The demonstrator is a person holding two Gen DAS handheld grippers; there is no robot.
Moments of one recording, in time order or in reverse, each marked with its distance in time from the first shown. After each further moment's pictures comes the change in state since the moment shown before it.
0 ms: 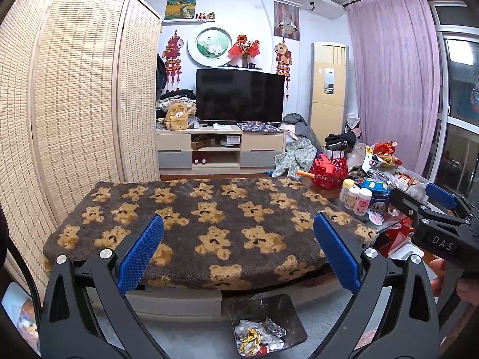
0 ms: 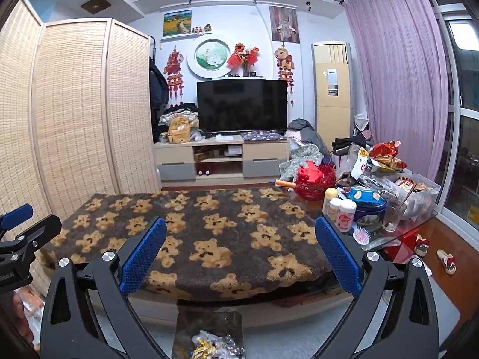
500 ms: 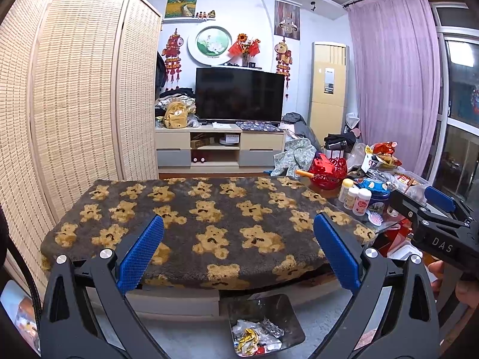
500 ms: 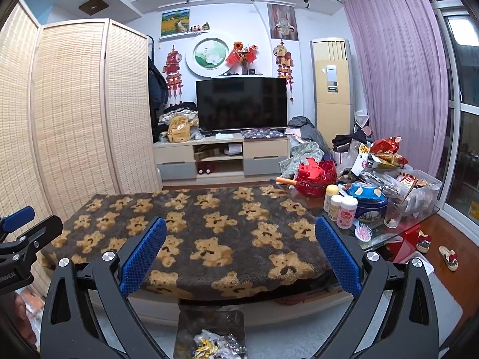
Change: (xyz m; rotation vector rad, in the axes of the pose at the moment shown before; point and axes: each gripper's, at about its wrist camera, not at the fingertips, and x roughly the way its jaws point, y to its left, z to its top) left arm 0.006 0.003 -0.002 0.003 0.008 -0.007; right arm 0.005 -0.001 -0.001 0.009 0.010 0.003
